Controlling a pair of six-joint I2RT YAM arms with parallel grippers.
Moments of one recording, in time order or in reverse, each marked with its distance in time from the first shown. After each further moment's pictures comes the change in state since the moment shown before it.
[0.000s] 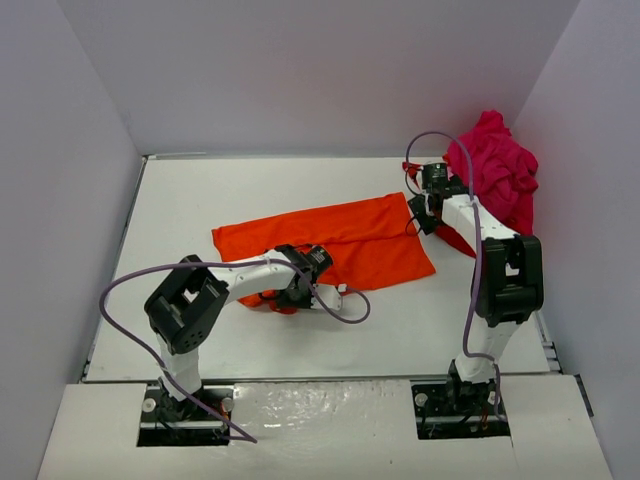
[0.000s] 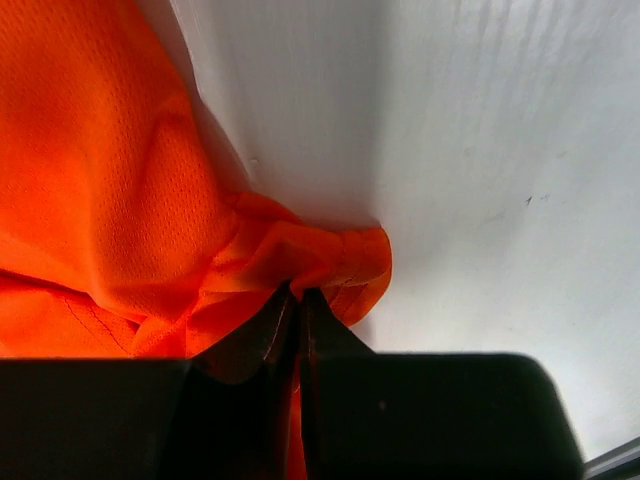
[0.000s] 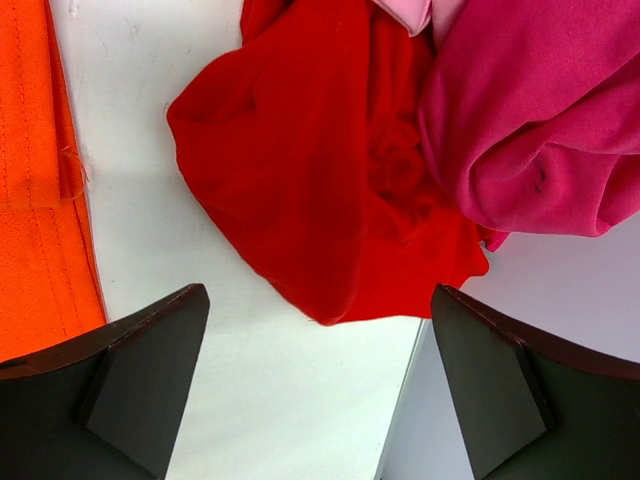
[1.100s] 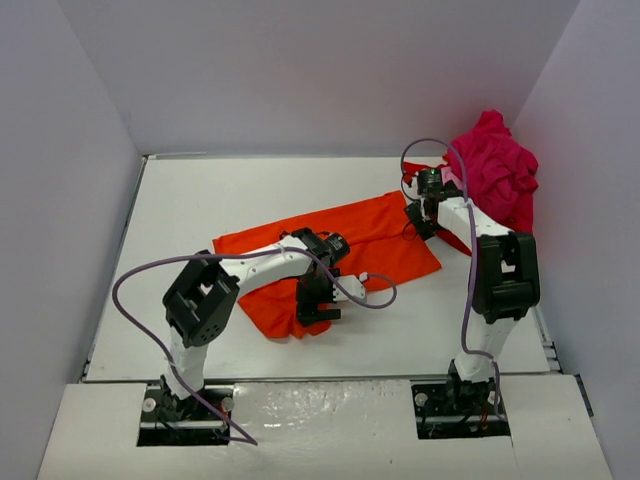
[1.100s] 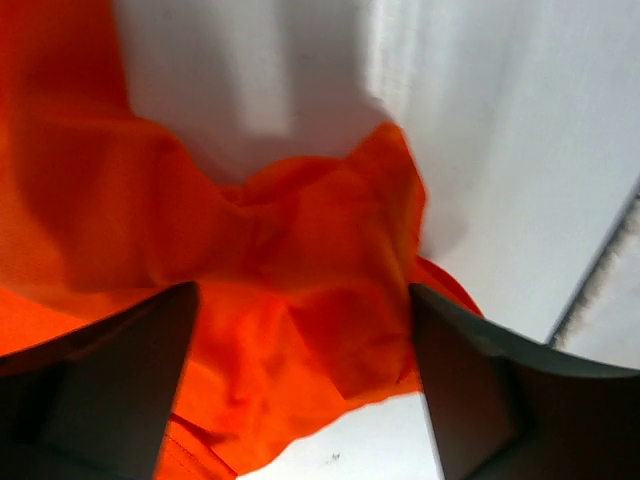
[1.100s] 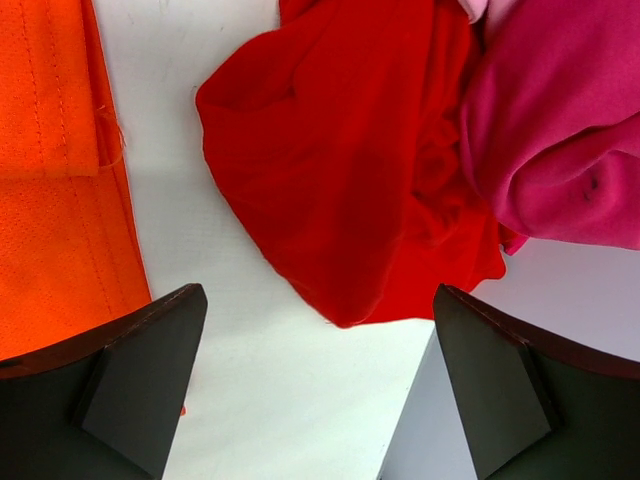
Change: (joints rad) left arm -0.029 0.101 0.277 -0.222 0.322 -0.115; right arm 0.008 0.027 -0.031 0.016 0.004 -0.014
